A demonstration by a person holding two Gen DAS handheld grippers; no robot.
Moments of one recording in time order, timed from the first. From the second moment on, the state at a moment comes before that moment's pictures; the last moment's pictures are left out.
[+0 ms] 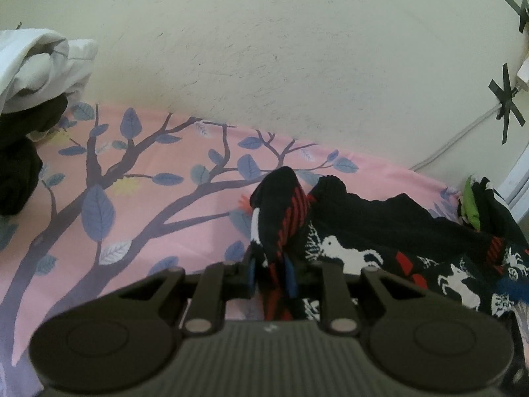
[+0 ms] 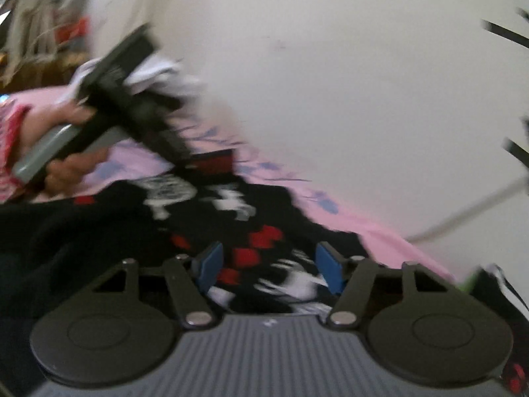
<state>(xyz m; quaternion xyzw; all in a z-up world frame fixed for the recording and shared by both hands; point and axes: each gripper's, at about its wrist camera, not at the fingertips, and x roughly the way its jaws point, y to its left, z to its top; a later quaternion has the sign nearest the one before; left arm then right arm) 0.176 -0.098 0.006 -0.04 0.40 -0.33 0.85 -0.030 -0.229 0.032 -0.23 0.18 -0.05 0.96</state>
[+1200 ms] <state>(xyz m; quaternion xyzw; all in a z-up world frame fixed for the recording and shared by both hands) 0.150 -0.067 0.048 -0.14 0.31 -0.32 0.88 -0.357 -0.430 0.014 0.26 -0.06 -0.49 0.83</state>
